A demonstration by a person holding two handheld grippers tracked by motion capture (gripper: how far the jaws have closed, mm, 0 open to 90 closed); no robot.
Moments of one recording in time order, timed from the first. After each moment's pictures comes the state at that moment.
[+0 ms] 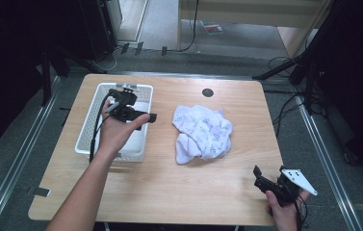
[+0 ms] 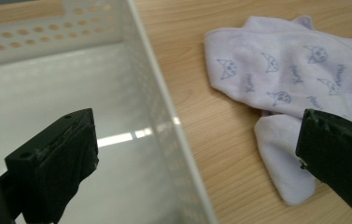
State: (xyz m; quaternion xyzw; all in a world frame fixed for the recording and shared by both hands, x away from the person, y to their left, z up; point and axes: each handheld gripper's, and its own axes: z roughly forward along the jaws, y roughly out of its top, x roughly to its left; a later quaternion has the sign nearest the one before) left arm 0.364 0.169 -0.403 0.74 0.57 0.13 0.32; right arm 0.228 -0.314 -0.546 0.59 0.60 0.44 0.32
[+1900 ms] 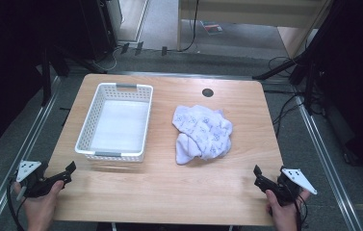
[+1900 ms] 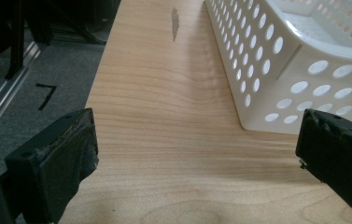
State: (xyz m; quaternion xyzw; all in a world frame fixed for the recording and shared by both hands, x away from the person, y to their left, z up) left arm 0.190 0.364 -0.546 0.58 0.64 0.30 0.41; right arm 0.229 -0.314 -0.546 0.60 0.59 0.43 0.32
